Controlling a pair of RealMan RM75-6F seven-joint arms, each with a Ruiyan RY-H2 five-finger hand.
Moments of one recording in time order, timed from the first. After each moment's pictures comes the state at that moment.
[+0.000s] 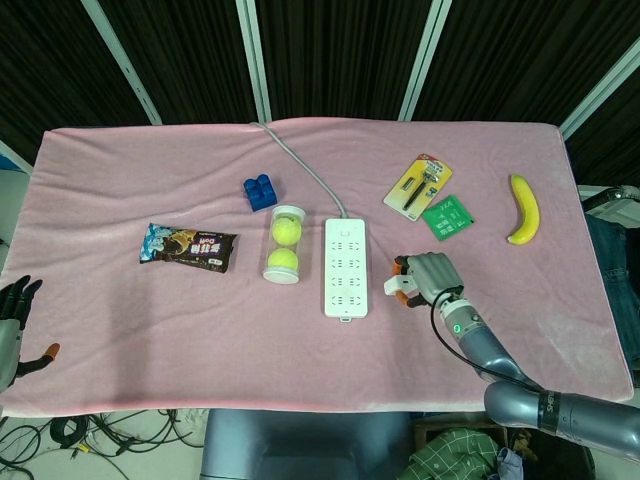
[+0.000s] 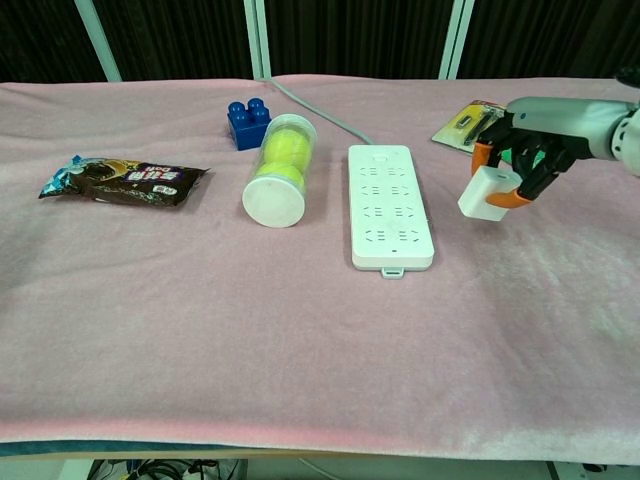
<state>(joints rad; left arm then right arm) -0.09 -1.07 -0.05 -1.73 1.33 1.40 0.16 0.83 -1.29 0.19 -1.68 -0.70 0.77 -0.39</state>
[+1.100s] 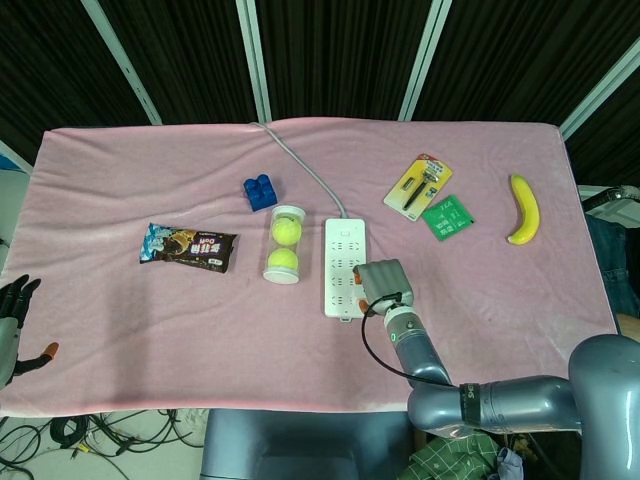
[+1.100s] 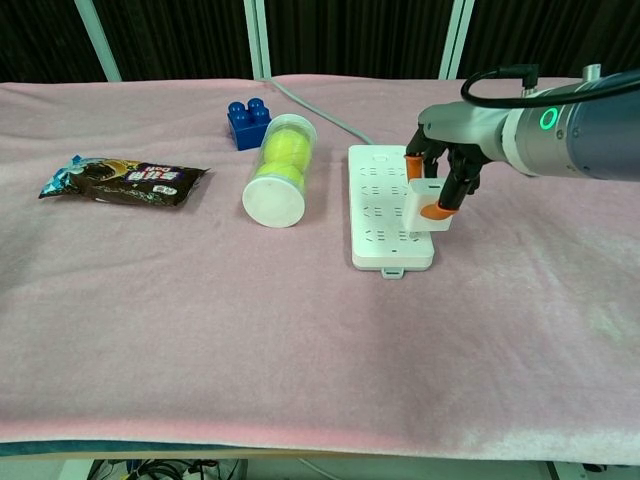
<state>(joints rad) -0.10 -1.06 -0.05 -1.73 1.31 1.38 0.14 1.17 -1.45 0.16 -1.85 -0.15 1.16 -0.81</state>
